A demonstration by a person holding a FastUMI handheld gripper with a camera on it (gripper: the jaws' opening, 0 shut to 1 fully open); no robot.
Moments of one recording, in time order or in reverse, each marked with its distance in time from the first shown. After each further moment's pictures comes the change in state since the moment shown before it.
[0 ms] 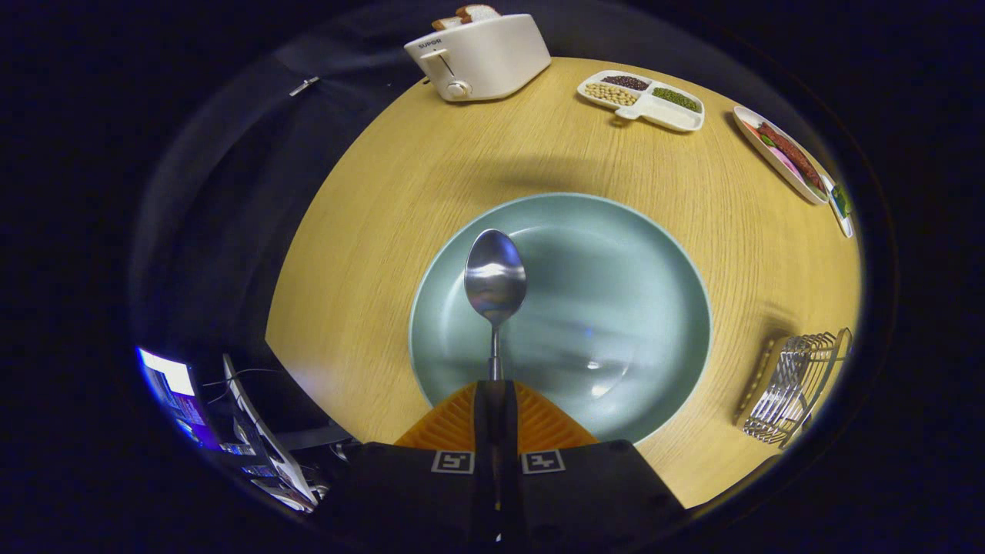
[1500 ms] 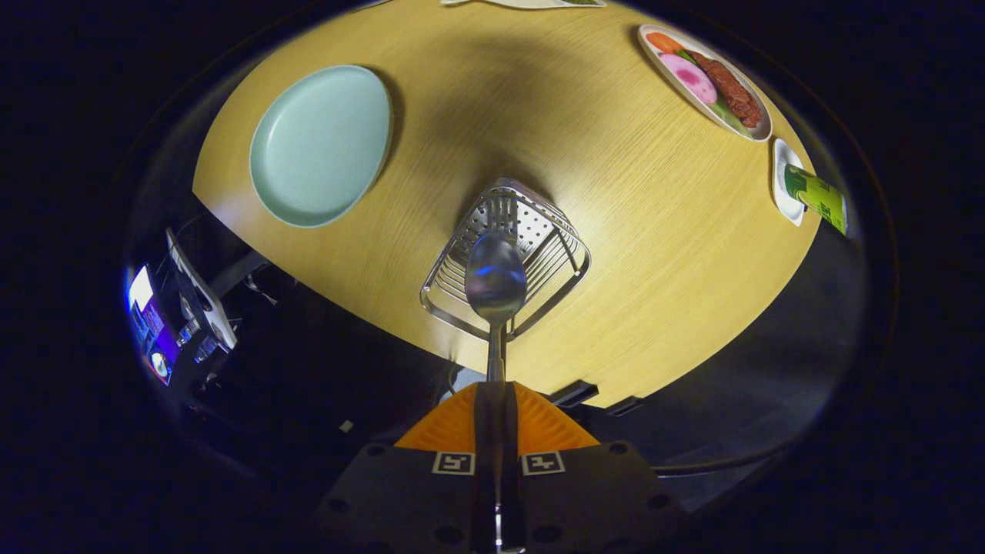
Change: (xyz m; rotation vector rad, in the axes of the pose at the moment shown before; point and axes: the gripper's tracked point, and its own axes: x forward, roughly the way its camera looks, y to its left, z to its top) arm -0.190 -0.218 -0.049 -0.173 0.877 -0.311
